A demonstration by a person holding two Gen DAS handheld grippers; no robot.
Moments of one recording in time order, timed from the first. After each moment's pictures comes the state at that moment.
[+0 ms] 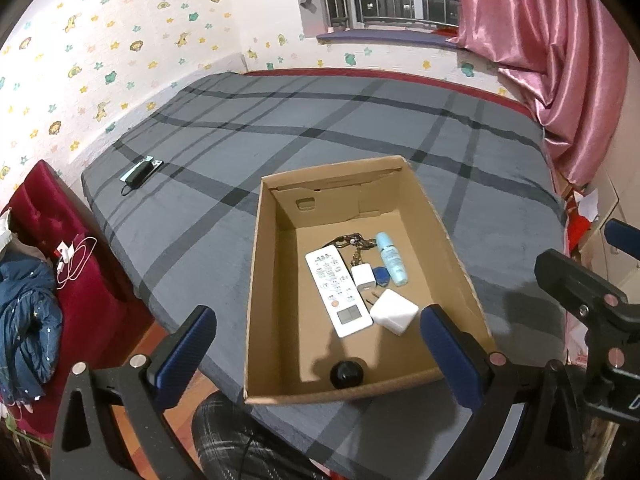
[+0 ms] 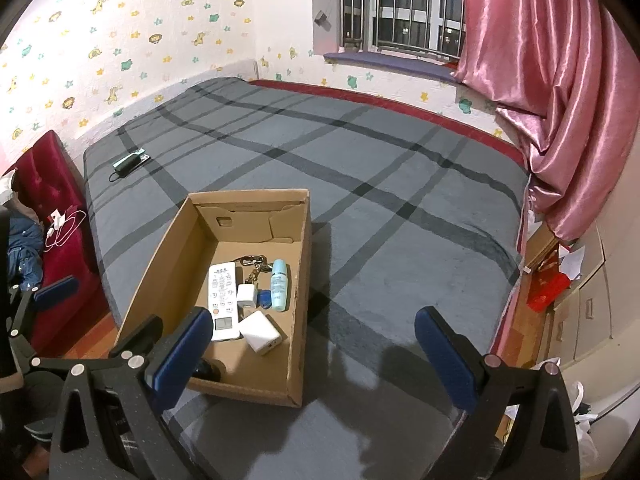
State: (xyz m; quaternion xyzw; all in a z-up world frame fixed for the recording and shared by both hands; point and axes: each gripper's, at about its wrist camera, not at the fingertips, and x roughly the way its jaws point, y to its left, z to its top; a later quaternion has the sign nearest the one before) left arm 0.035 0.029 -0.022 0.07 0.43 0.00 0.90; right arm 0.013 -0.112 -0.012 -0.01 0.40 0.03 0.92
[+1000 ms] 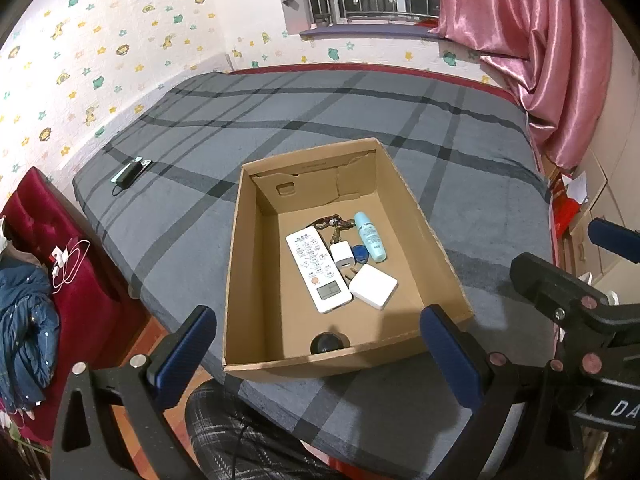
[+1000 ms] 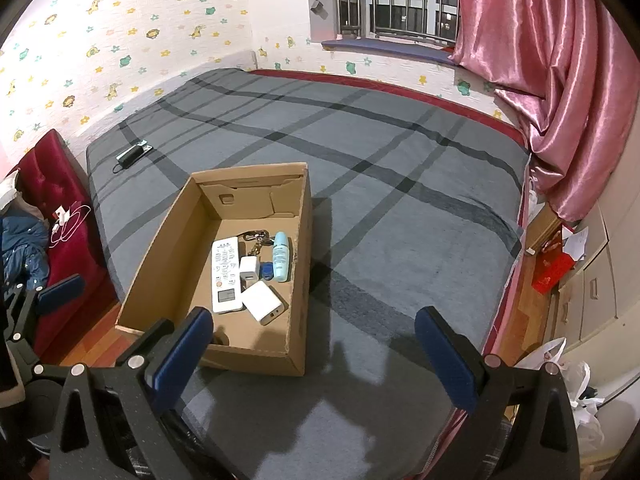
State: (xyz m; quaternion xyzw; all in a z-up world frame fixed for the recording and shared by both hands) left arm 0.009 0.014 -0.029 0.09 0.44 -0.03 0.90; right arm -0.011 -0.119 -0.026 0.01 0.42 0.03 0.91
